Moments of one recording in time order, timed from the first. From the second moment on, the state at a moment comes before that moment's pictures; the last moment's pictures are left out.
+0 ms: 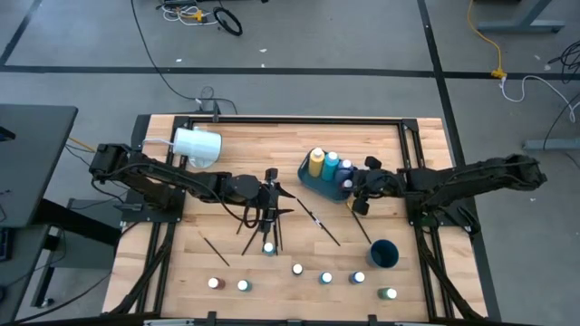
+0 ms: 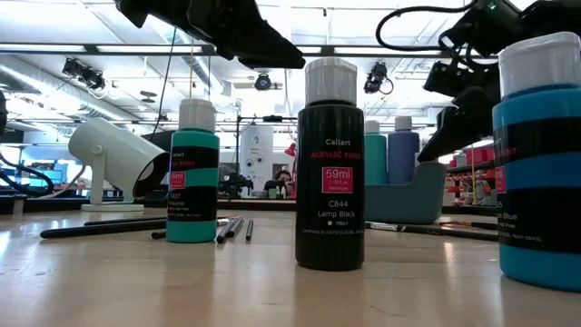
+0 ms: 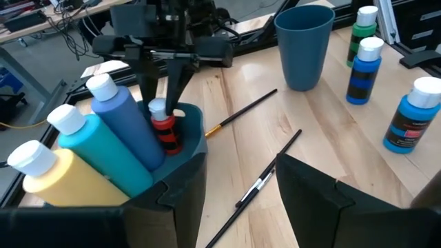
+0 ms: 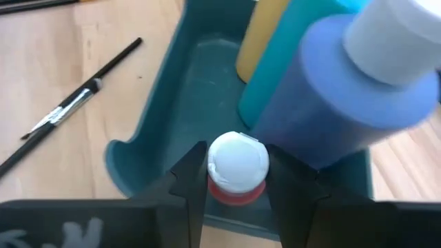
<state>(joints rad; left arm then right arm) -0.13 1.46 0.87 0.20 -0.15 0.20 -0.05 1.01 0.42 -0.19 0.32 0.09</state>
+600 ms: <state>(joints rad) -0.13 1.46 0.87 0.20 -0.14 0.20 -0.06 1.01 0.41 -0.19 0.38 0.06</state>
